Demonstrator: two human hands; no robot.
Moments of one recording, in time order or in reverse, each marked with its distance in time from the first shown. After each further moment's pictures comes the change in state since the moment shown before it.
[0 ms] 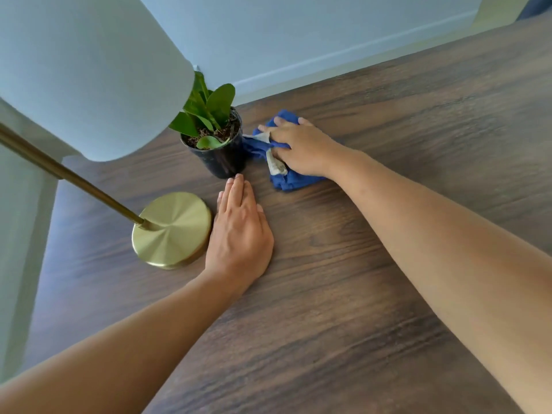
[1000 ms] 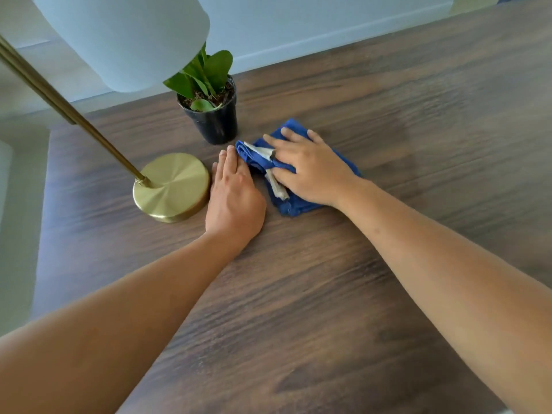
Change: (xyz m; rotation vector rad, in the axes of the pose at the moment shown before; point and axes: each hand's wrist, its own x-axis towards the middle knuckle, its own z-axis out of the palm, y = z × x) left_hand -0.016 -0.002 0.003 -0.037 0.006 0.005; right_hand -0.112 -0.043 0.030 -0.138 0.053 -0.056
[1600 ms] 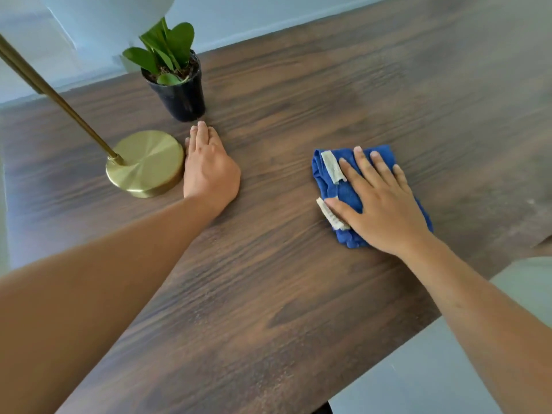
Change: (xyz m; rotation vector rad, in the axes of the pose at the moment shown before) left_hand 0.001 -0.007 0.002 0.017 -0.019 0.037; right_hand -0.193 -0.013 -0.003 -0.242 0.043 0.582
